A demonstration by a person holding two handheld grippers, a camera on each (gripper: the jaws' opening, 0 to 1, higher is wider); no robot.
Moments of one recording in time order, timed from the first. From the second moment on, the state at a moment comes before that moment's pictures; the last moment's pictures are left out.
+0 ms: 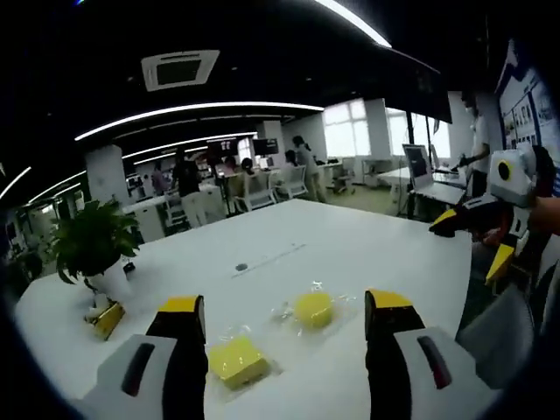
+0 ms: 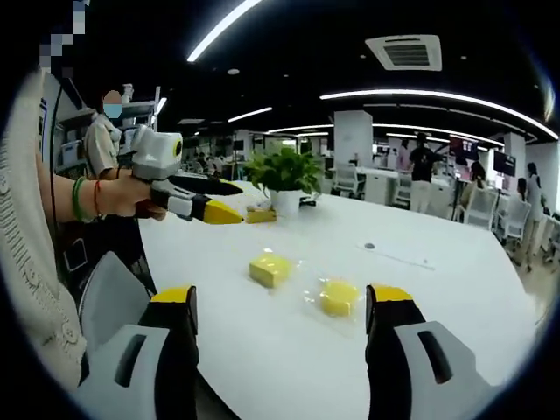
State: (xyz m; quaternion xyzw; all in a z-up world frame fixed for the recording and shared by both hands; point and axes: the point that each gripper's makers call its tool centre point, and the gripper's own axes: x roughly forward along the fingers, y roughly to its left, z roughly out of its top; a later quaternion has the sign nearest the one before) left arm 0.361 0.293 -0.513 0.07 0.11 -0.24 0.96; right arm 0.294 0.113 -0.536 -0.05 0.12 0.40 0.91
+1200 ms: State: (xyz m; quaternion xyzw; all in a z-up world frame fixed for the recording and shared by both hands) left arm 0.261 0.355 -0.538 -0.02 0.12 -0.18 0.98; right arm 0.254 0.065 -0.561 -0.02 0.13 0.35 0.93
